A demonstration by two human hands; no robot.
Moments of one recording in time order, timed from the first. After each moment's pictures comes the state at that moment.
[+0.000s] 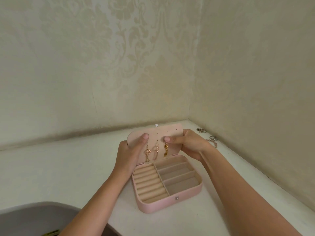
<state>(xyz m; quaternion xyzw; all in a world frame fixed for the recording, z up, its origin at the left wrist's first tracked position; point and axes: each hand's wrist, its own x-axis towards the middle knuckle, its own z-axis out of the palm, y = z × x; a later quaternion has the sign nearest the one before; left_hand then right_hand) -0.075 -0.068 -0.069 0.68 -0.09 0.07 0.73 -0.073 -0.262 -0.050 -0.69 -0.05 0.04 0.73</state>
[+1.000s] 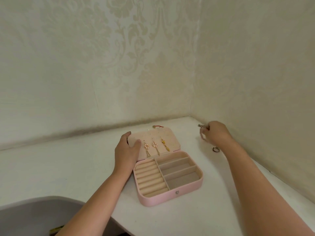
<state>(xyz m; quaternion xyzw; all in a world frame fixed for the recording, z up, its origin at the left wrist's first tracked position) -0.049 -0.063 -0.094 0.82 -0.01 0.15 0.56 -0.074 -0.327 -0.043 -0.94 0.19 -0.12 0.26</state>
